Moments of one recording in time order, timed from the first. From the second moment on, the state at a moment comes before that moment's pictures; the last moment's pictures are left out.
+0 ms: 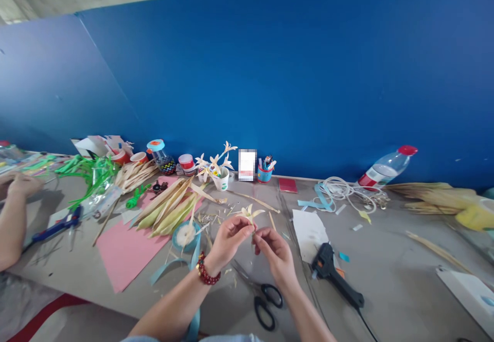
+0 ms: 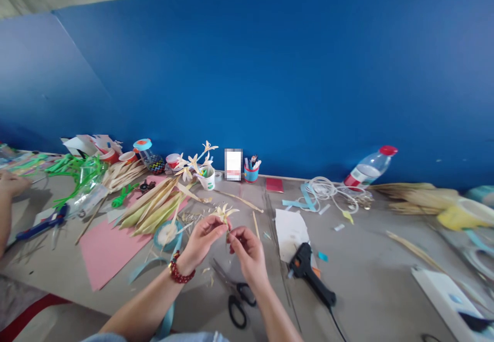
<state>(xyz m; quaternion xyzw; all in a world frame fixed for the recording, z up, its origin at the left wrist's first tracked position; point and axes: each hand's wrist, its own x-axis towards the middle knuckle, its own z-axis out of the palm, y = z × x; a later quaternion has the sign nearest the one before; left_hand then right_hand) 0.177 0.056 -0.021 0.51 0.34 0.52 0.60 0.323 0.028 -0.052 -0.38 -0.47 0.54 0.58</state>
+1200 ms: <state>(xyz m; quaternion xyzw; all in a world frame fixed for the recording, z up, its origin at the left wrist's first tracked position) 0.178 0.053 -0.011 0.54 0.36 0.51 0.56 0.332 0.024 -0.038 -0.47 -0.54 0.43 0.55</state>
